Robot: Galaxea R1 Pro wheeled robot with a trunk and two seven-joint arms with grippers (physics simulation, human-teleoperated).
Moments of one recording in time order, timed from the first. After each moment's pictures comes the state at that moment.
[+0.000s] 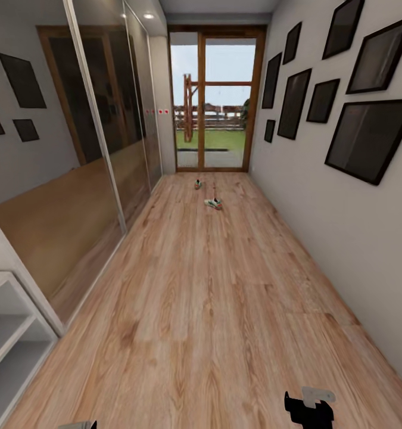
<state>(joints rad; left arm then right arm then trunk) -0.23 0.16 0.32 -0.25 -0.05 -0.50 -0.22 -0.49 -0.06 -0.20 -0.03 0.15 -0.41 -0.23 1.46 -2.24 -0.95</state>
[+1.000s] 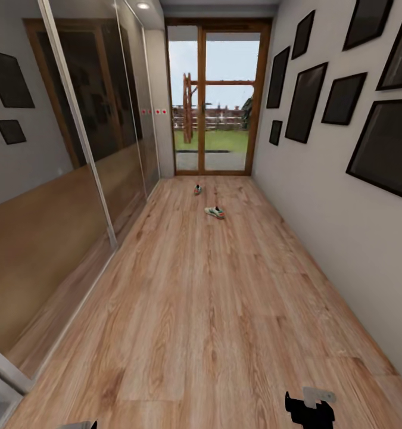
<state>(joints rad) -0.23 0.16 0.32 -0.25 -0.05 -0.50 -0.22 -0.49 -0.06 -0.20 -0.03 0.15 -0.41 -0.23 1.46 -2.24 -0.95</state>
